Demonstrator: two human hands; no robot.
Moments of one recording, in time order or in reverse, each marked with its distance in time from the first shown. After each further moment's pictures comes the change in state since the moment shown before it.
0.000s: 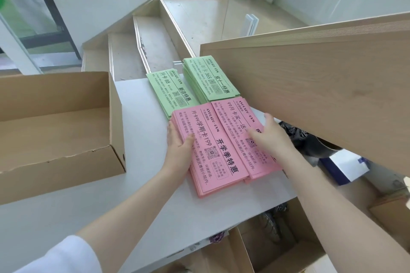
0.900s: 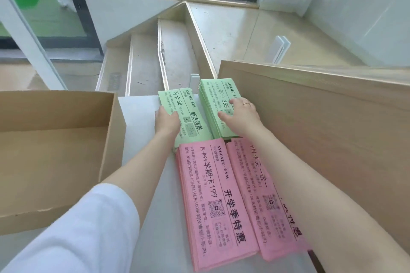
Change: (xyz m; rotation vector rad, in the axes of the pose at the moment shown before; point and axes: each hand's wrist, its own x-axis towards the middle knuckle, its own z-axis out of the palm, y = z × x) left_hand 0.171 0.048 -0.033 0.189 0.391 -0.121; right_hand 0.135 -0.118 0.018 -0.150 -0.087 -0.330
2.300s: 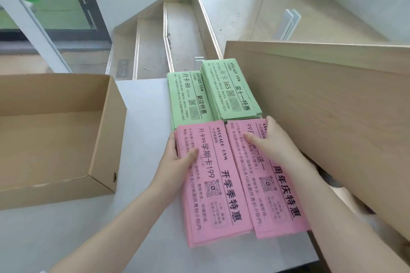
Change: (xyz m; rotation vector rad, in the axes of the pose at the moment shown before) left_hand -0.163 -0.023 -0.028 -0.257 -0.356 -0.058; right_hand -0.080 0.072 0.006 0.305 -0.118 0.190
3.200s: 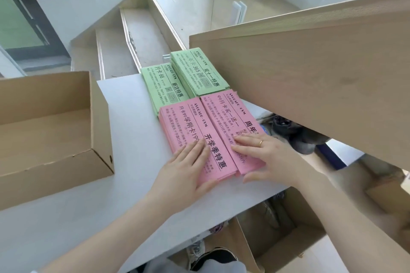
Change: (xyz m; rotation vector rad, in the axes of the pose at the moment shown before) left_hand -0.070 -0.029 -0.007 1.574 -0.330 0.696; right_hand -0.126 0.066 0.010 -0.481 0.071 -0.724
